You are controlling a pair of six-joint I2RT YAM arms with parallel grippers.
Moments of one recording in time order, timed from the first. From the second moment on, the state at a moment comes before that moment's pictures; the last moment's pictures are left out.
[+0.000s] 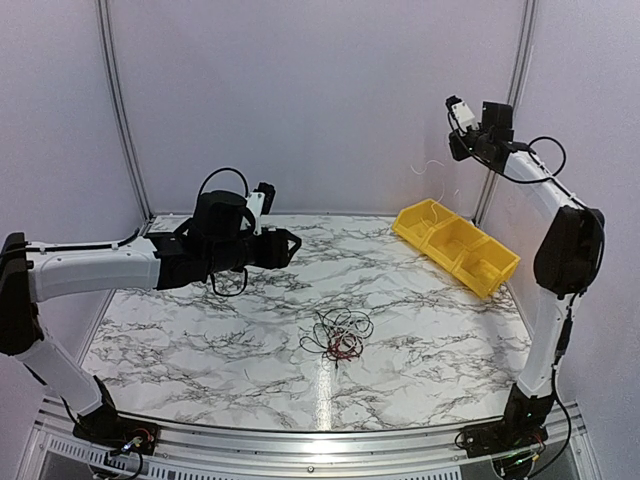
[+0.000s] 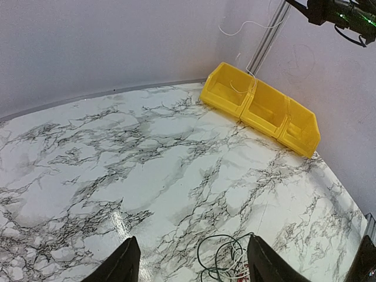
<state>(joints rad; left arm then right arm) -0.84 1.55 1.11 0.03 -0.13 -0.38 0.05 2.03 2.08 -0.29 -0.09 -0.40</state>
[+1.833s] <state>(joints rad) -0.84 1.55 1.11 0.03 -0.11 -0.38 0.06 2.28 2.04 -0.37 -0.08 -0.44</state>
